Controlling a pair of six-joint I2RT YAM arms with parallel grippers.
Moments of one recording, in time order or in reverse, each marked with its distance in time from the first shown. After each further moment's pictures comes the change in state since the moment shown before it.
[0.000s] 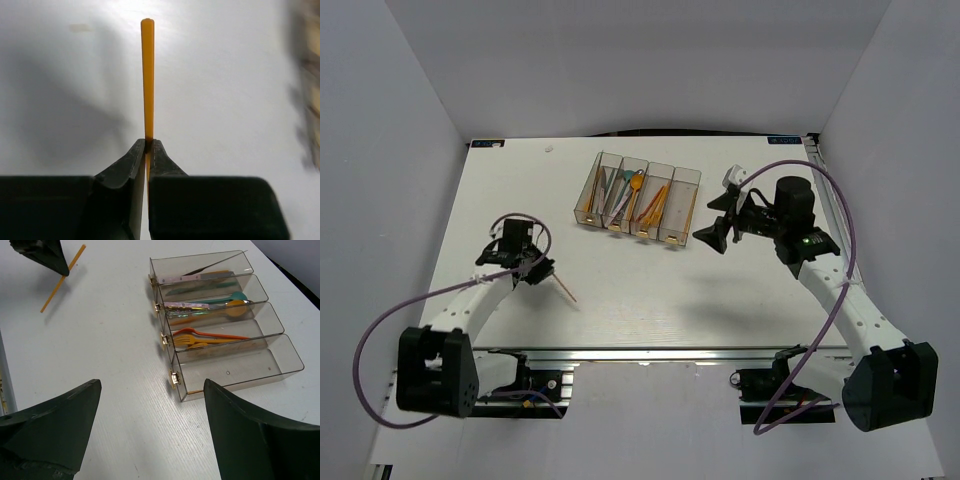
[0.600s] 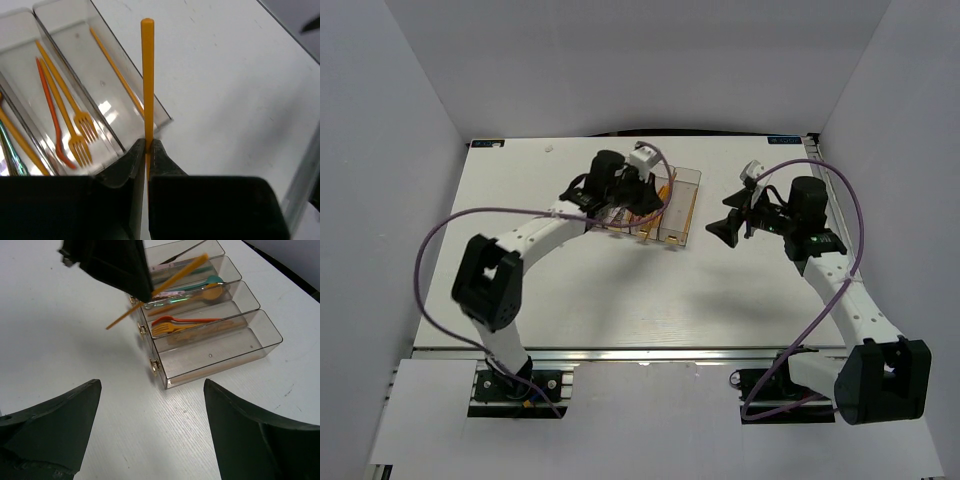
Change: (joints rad) left arm -0.442 0.485 0.615 0.490 0.540 0.809; right arm -0.126 0.018 -0.034 0.053 -0.031 0.041
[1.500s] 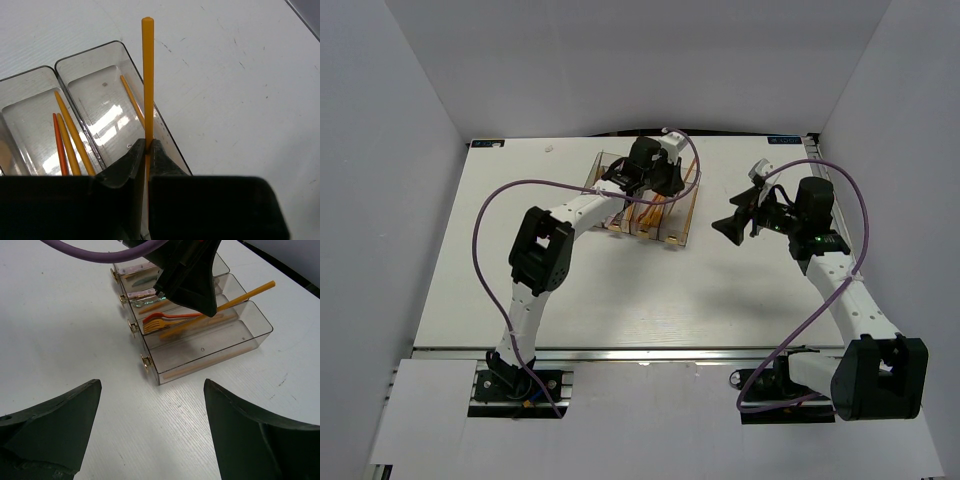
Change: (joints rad) left arm -0.050 0.497 0.526 -0.039 -0.149 -0.024; right arm -0.068 0.015 -0.019 0.035 -0.024 0.029
